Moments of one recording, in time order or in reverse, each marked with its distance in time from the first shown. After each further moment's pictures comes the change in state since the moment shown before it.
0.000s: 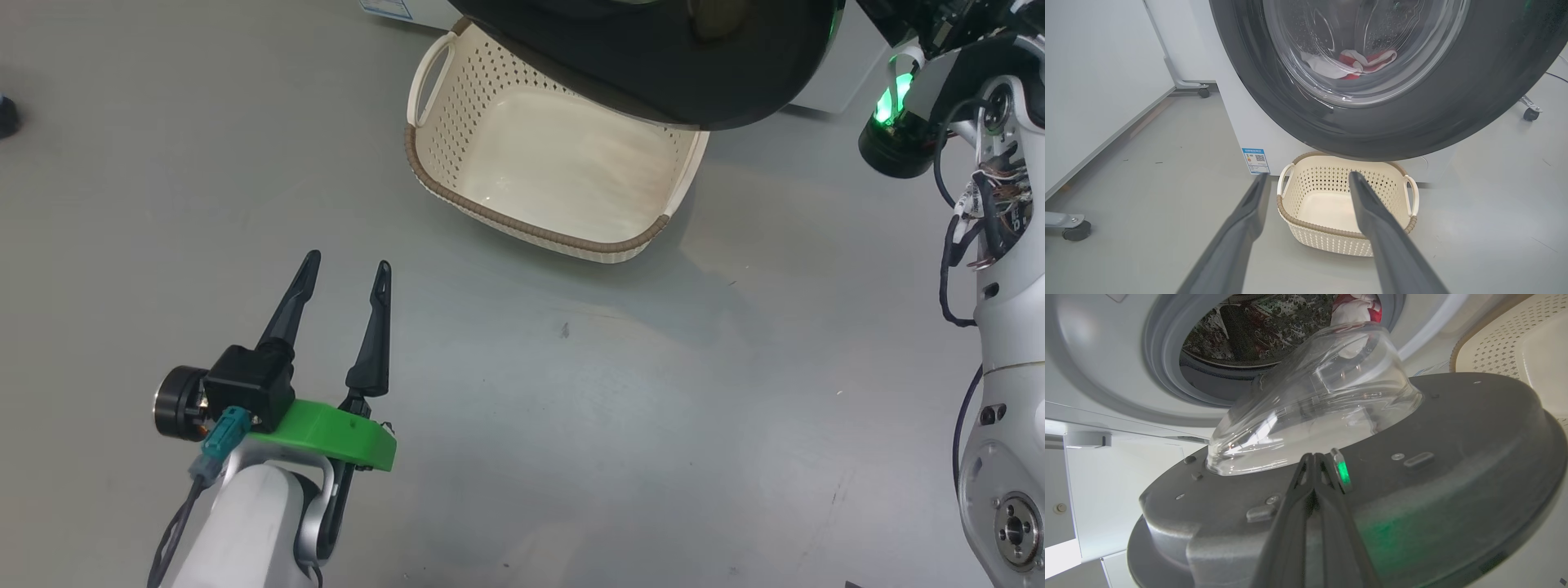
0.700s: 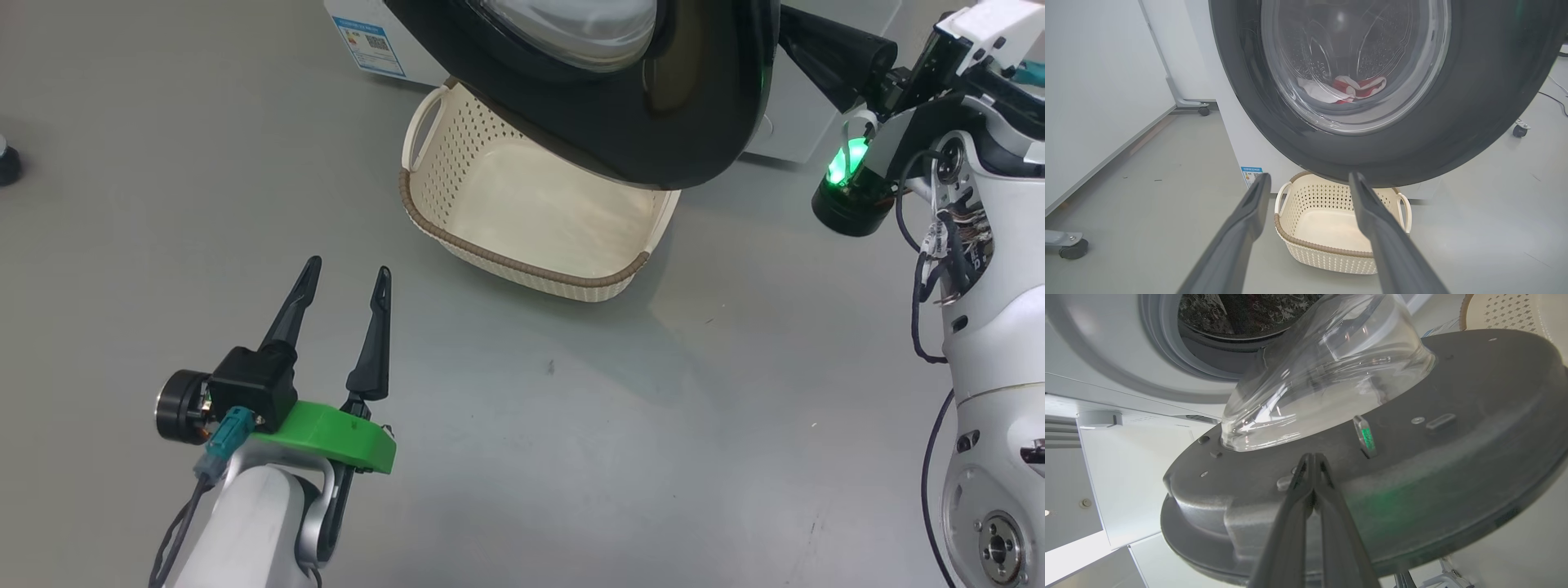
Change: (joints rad) left arm -0.003 0.000 -0.002 0.025 0.003 0.000 0.000; right arm 0.040 0.020 0.008 0.105 0.081 0.000 0.068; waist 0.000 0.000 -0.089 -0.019
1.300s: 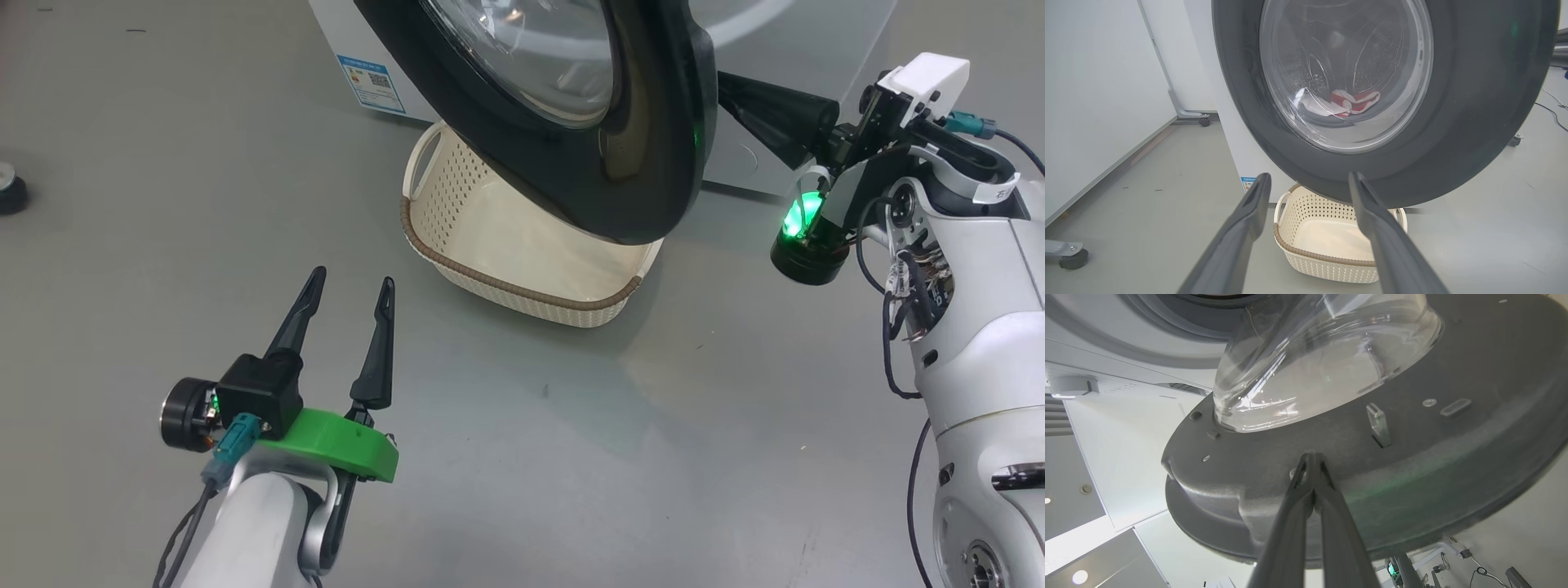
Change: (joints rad) left arm 0.010 0.000 -0.007 0.013 0.007 0.000 0.000; right arm 0.057 0.005 0.118 0.044 0.128 0.000 0.040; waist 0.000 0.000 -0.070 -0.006
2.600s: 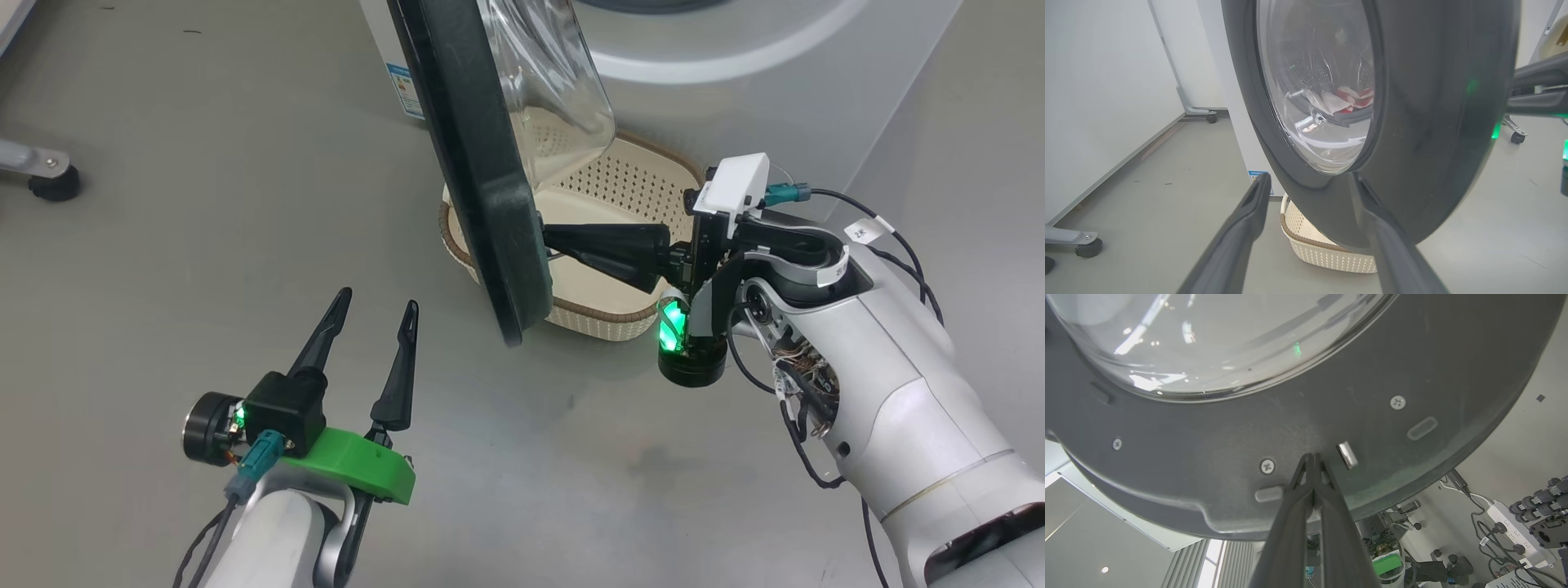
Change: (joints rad) left arm 0.026 0.001 -0.045 0.001 0.000 -0.002 0.000; right arm 0.114 0.000 0.535 -0.120 0.328 -0.001 -0.018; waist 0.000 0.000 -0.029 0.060
